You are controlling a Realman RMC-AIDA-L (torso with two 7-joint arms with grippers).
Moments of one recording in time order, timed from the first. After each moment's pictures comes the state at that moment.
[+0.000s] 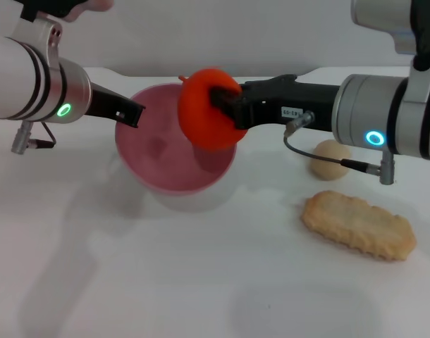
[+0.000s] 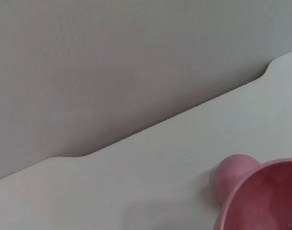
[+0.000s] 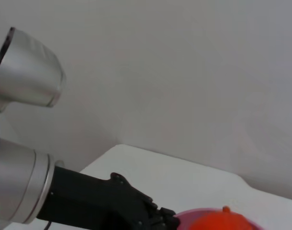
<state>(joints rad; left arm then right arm) -0.46 -2.06 1.66 1.68 -0.29 -1.24 0.05 0.25 2.08 -1.76 -1.65 1.04 0.82 -0.46</state>
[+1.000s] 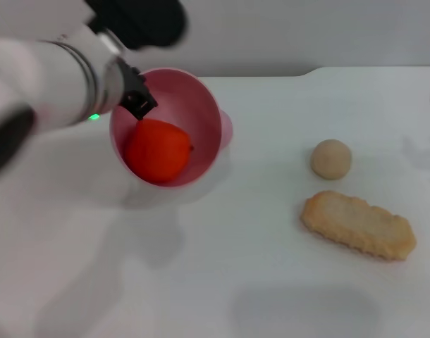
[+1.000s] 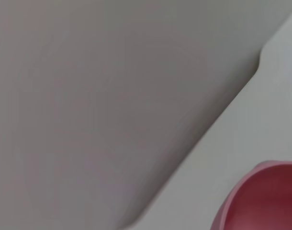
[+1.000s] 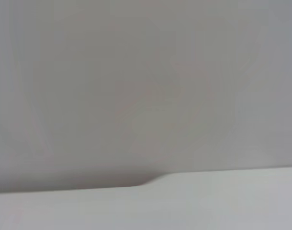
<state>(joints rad) -0.46 -2.06 1.93 1.79 0.04 -1.22 0.16 0.05 2.08 -1.35 -1.66 0.72 0.86 -0.33</state>
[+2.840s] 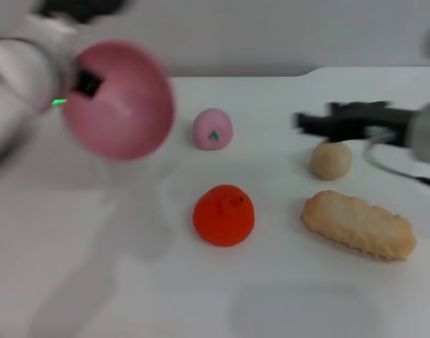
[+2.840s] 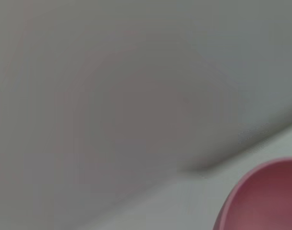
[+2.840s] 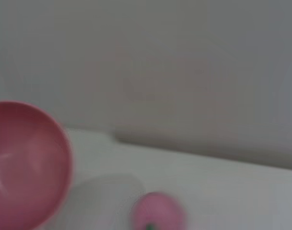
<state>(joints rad) -0.45 -2.06 1.95 1.76 0.29 -1.28 -0.20 0.16 2.08 -1.62 -1.57 0.87 0.83 -0.44</state>
